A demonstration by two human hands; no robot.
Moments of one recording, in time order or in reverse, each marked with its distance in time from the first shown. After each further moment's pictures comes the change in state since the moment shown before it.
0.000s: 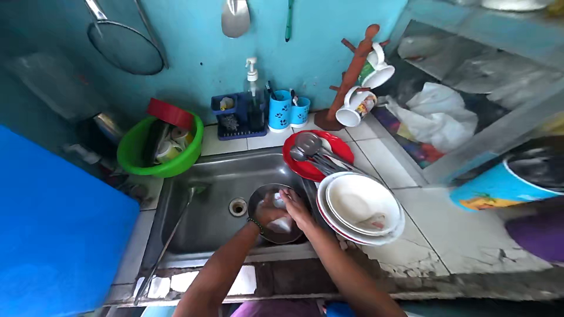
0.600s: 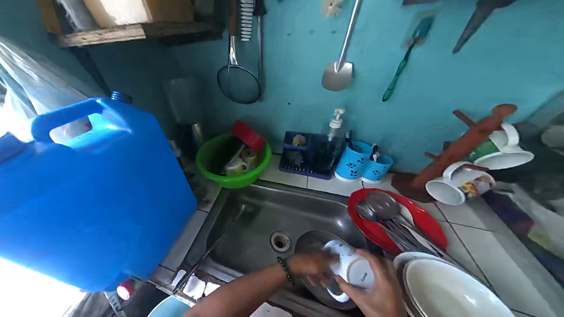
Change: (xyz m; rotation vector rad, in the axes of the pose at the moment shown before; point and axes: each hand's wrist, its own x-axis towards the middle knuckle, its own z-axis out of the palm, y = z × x) left_hand -0.078 0.042 -0.039 -0.095 -0.176 -0.055; right_hand -0.067 -0.020 -0.029 -0.378 0.216 -0.630
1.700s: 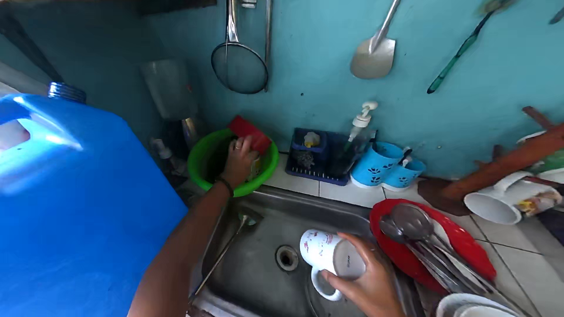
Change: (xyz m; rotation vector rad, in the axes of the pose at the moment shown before) left_hand 0.026 -0.009 -0.303 1.197 1.132 0.516; right_hand 0.084 -0.030 0.053 0.122 -0.106 -0.126
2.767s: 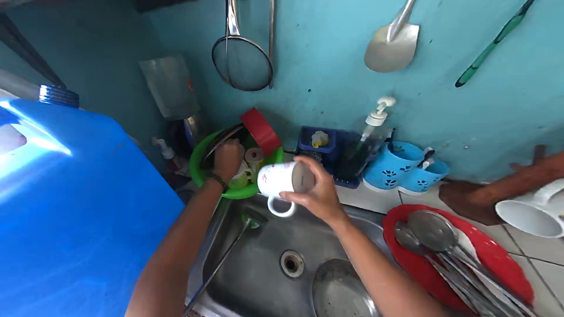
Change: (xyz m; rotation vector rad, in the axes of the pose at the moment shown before) left_hand 0.026 -0.008 -0.043 -0.108 -0.239 -0.560; right_hand 0.171 -0.047 0.065 0.388 -0.119 -0.086
